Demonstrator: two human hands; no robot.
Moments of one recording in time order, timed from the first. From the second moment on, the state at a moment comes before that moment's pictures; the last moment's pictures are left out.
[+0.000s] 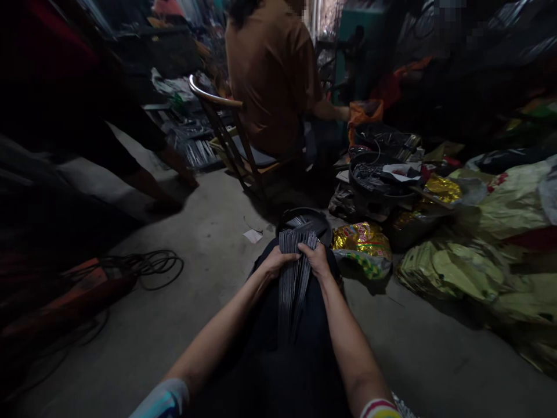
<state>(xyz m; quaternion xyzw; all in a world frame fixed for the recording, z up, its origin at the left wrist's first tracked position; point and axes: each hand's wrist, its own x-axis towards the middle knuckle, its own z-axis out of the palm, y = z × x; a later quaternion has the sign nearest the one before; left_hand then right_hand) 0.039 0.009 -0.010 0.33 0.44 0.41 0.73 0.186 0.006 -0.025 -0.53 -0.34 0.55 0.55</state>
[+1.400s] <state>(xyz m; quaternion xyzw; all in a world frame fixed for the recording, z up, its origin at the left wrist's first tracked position) 0.038 0.011 -0.012 0.34 0.44 0.40 0.73 0.186 0.008 -0.030 -0.50 -0.32 0.57 0.56</state>
